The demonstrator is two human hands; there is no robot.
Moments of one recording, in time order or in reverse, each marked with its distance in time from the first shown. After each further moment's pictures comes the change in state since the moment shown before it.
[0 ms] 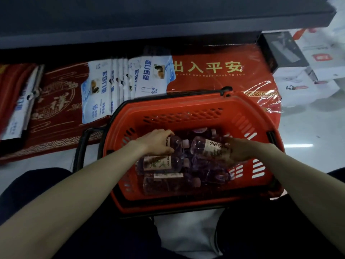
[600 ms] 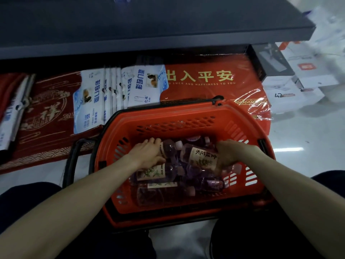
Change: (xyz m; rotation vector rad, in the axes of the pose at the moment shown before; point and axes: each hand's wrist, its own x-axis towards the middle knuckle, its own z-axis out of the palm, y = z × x) left_hand 0.008 -0.013 0.022 0.235 0.096 -0.023; right_hand -0.014 -0.029 -0.027 -0.017 -0.001 0.037
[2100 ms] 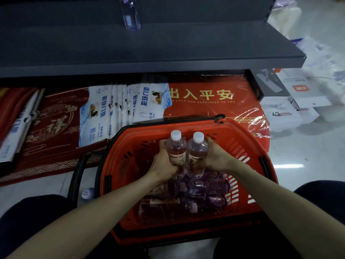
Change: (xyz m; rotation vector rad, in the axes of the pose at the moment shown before) left_hand -0.011 0.050 -0.010 -0.972 0.339 -0.063; right_hand 0.043 -0.025 0.008 0.713 0.401 -0.321
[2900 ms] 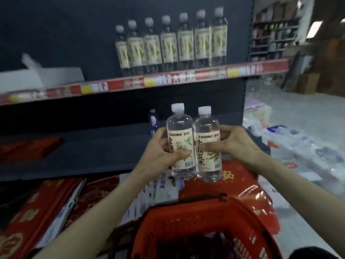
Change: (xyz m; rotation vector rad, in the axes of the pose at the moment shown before) left_hand -0.100 0.284 -0.206 -0.242 0.148 0.532; right_hand -0.171 -0.303 -0.182 0.323 0.376 -0.467
